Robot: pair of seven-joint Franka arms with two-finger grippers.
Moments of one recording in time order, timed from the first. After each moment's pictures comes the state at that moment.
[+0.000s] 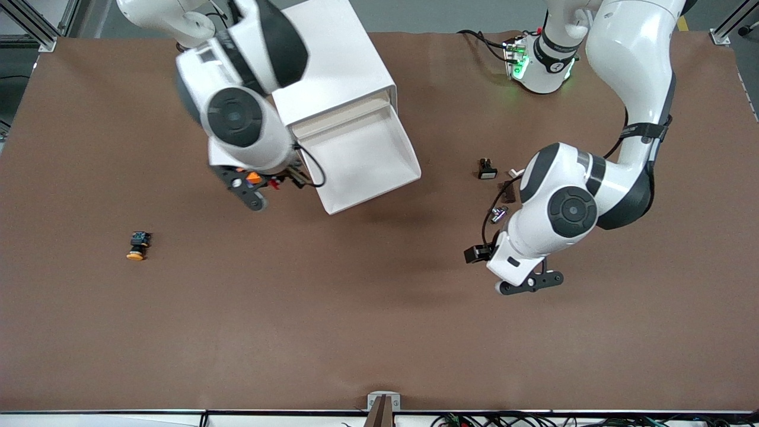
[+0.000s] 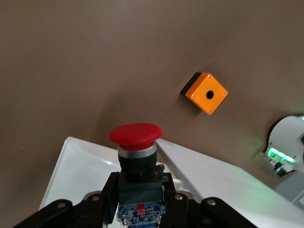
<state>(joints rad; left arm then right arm) -0.25 0.61 -0.22 -1.37 0.04 1.94 -0.65 0.55 0.38 -0.08 -1.33 0.12 1.40 1.17</state>
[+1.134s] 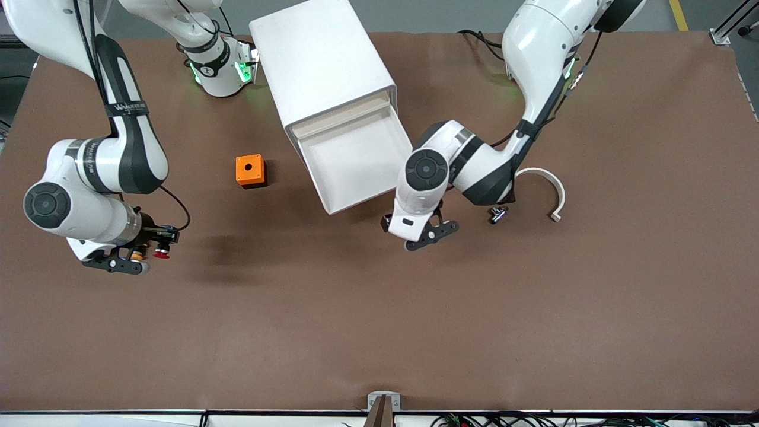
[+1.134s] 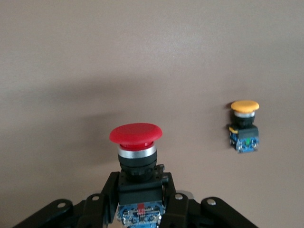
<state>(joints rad) -0.55 0.69 -0.22 -1.42 0.06 2.05 -1.18 0.08 0.37 -0.09 -1.86 -0.02 2.11 0.15</state>
